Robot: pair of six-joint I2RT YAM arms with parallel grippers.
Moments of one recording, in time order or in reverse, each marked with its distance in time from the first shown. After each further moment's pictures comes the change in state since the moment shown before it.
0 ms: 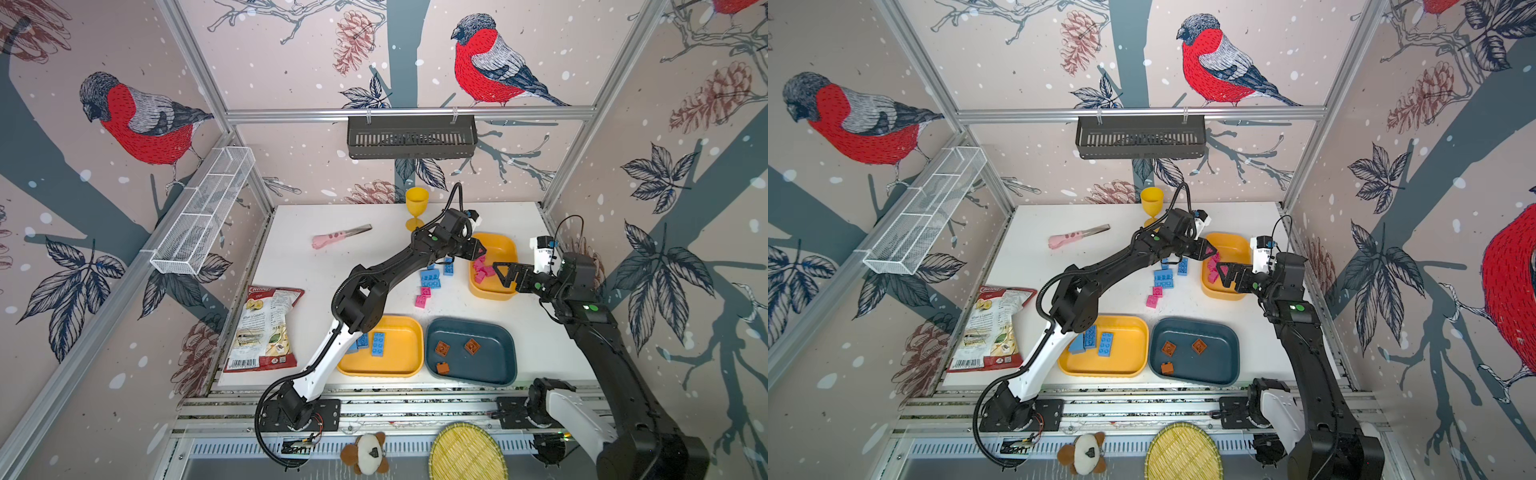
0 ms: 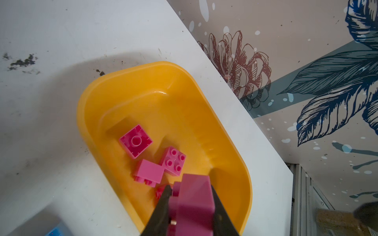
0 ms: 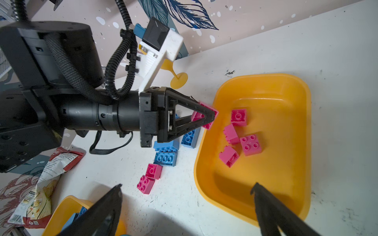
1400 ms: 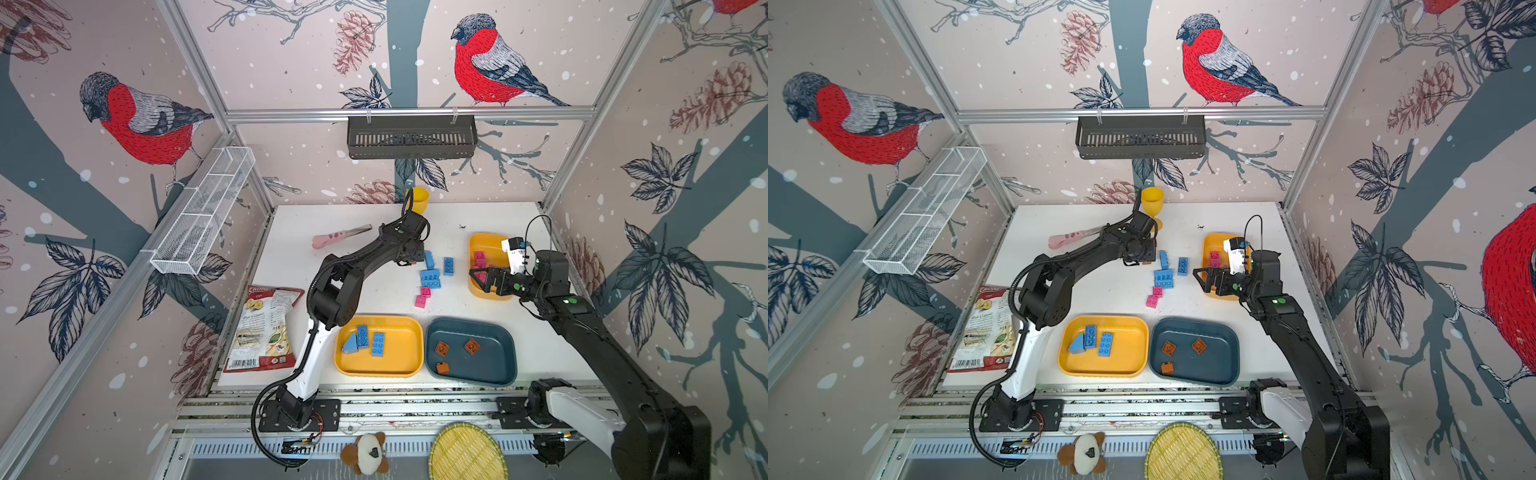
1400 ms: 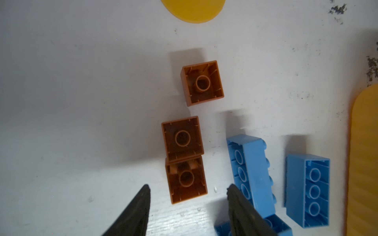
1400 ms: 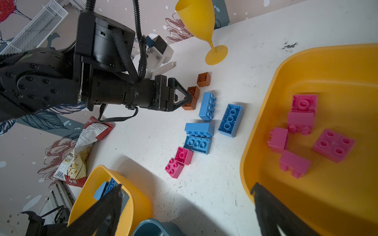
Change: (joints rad) left arm 0.176 -0.214 -0.385 -0.292 -0.526 -0.155; right arm 0.198 0.092 -0.011 0.071 -0.033 0.051
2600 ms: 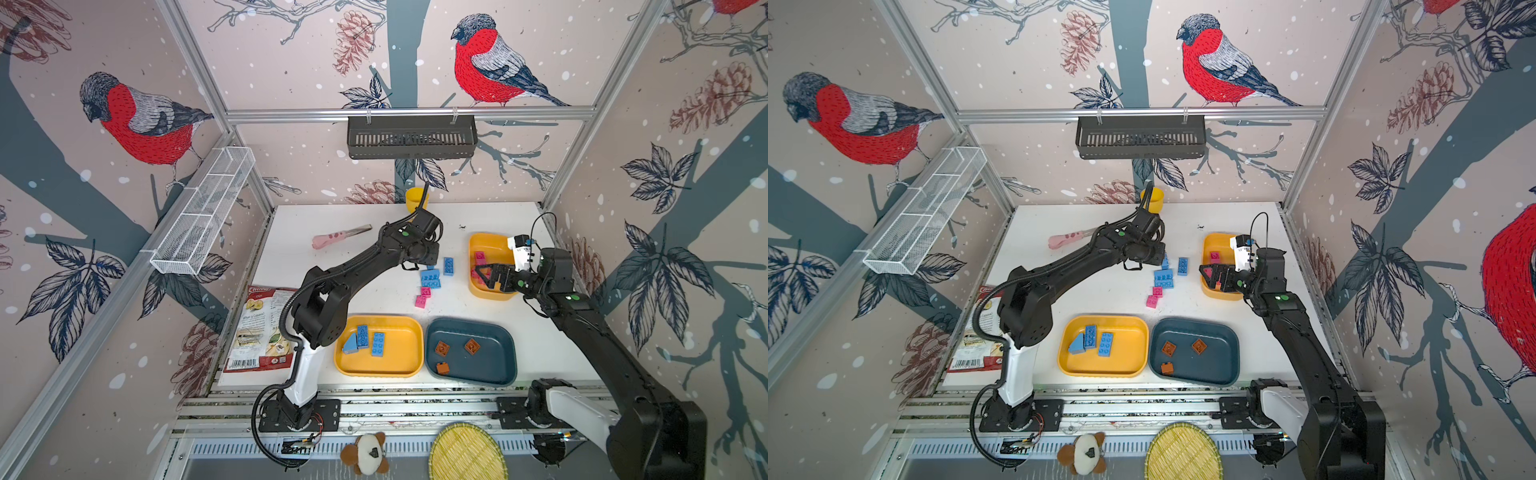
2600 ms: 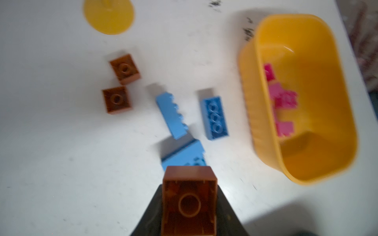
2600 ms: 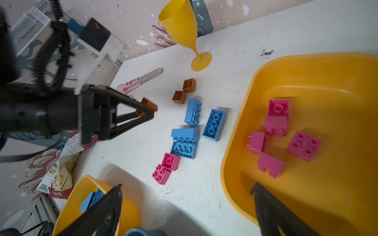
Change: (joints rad) left arm -0.146 -0.283 -0.117 -0.050 0.121 0.146; right arm -0.067 0.030 0.017 -0.007 0.011 -0.030
